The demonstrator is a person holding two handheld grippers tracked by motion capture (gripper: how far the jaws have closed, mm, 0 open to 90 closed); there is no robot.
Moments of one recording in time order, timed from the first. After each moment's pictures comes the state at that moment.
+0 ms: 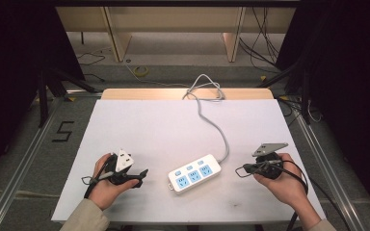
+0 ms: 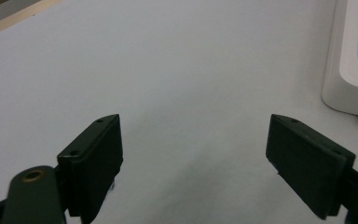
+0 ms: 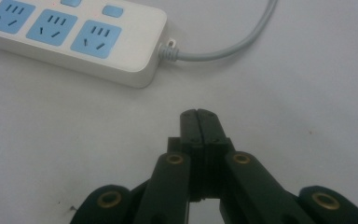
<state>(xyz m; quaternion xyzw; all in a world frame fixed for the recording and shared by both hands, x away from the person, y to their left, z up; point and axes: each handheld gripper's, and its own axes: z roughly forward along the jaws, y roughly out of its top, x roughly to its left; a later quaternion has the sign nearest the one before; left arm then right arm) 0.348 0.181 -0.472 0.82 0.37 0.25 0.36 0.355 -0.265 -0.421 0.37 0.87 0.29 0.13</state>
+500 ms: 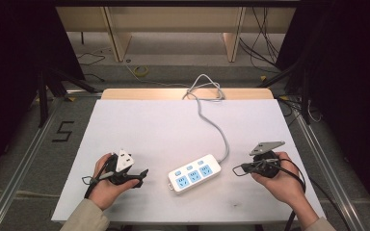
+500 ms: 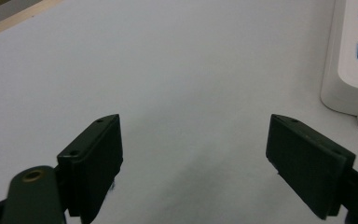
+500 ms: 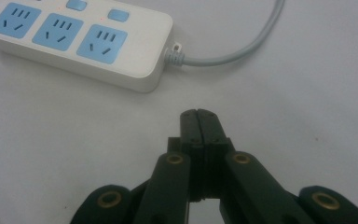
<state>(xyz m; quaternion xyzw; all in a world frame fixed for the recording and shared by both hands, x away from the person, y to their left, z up) 0.348 0.181 -0.472 0.82 0.37 0.26 0.36 0.357 -0.258 -0.418 0.36 0.88 0.28 0.13</state>
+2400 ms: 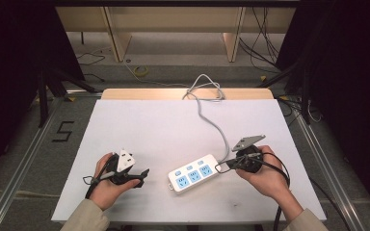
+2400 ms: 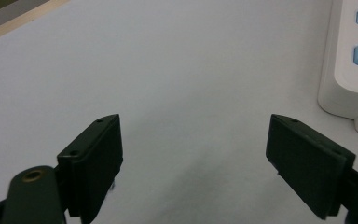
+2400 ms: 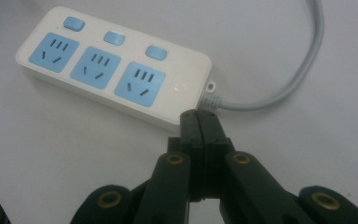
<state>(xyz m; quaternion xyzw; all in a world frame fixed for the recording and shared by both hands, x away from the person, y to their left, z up) 0.348 0.178 -0.471 0.82 0.37 0.26 0.36 0.367 -0.214 -0.406 0.33 0.89 0.28 0.12</state>
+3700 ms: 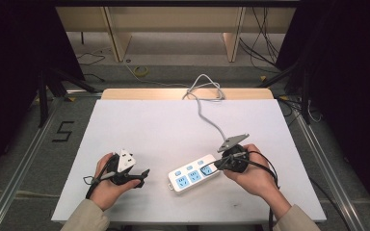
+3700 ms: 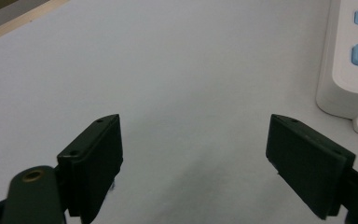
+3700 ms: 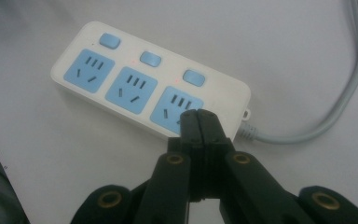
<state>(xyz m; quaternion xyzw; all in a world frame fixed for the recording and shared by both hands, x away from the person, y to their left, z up) 0.347 0.177 -0.471 0.82 0.37 0.26 0.36 0.368 -0.179 -0.402 0.30 0.91 0.27 0.10</state>
